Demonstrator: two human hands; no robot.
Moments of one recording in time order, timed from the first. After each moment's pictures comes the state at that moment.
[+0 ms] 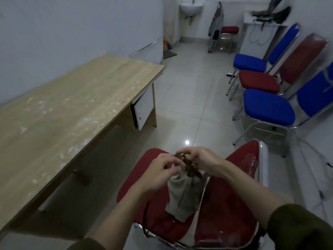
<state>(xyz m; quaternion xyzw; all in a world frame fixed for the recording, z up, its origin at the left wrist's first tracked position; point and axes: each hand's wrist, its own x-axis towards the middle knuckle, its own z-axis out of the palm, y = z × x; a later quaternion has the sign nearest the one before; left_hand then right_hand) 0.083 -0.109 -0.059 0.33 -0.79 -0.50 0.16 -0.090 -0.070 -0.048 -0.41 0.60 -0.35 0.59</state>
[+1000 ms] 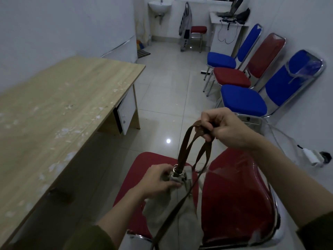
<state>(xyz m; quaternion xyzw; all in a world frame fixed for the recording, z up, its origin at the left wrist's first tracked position) 0.101 -0.160 -0.113 0.27 -0.83 -0.48 0.05 -0.080 -0.073 0.049 -0.59 0.62 -0.40 0.34</state>
